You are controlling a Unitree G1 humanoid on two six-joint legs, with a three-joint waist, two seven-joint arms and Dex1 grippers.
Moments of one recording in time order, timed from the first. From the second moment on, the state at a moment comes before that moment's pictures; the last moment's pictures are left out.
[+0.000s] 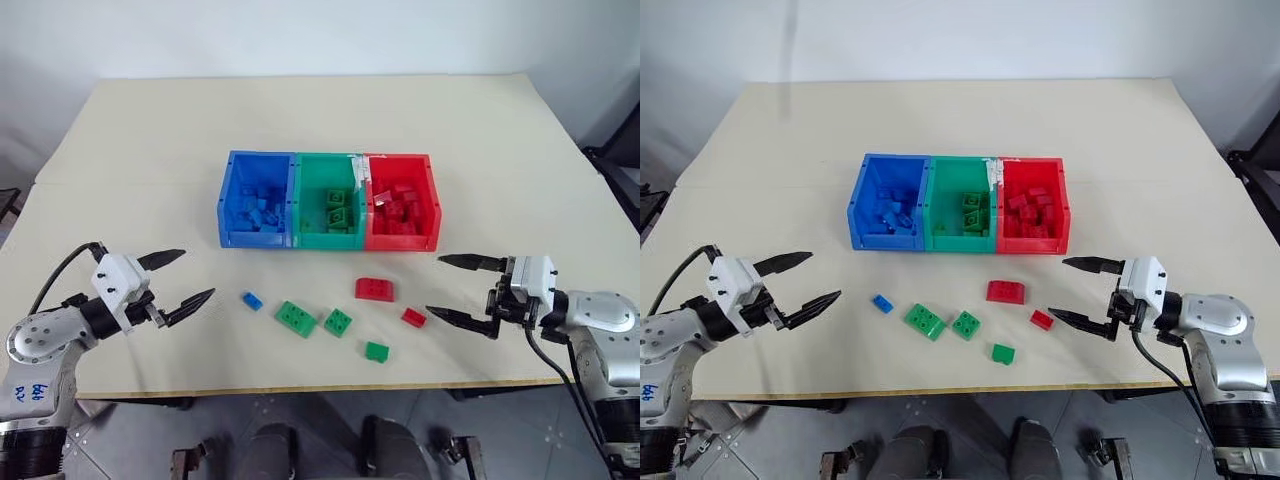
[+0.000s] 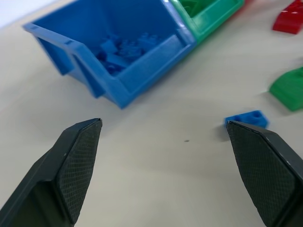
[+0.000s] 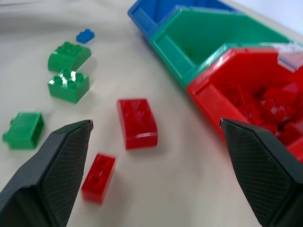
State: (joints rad) left arm -0.06 0.73 0.32 -0.02 -0.36 -0.03 -0.90; right arm -0.20 -0.74 -0.14 0.09 0.48 -0.14 1.26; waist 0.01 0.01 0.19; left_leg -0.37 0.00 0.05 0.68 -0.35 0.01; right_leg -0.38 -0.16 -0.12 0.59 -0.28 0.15
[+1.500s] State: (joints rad) left arm -0.06 0.68 0.05 -0.28 -0.45 0.09 -1.07; right arm -0.07 -0.75 -0.03 -0.14 0.34 0.27 0.99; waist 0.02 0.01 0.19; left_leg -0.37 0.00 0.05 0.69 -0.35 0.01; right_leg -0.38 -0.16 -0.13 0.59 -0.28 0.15
